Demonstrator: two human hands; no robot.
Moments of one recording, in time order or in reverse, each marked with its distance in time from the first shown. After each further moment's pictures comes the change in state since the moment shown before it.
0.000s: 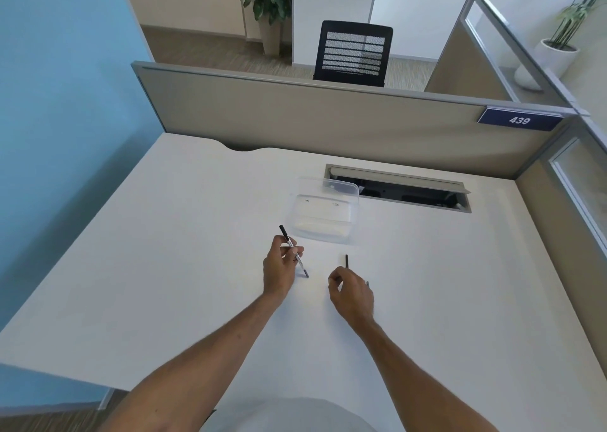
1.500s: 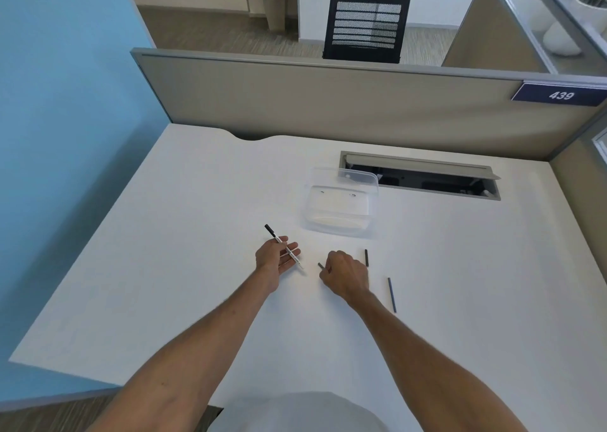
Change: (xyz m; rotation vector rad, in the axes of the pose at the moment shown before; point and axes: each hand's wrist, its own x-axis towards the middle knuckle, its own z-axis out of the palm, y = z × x) left_hand 0.069 -0.016 -0.042 -0.420 0.086 -0.526; right_hand 0.050 -0.059 0.020 -0.256 -0.269 -0.034
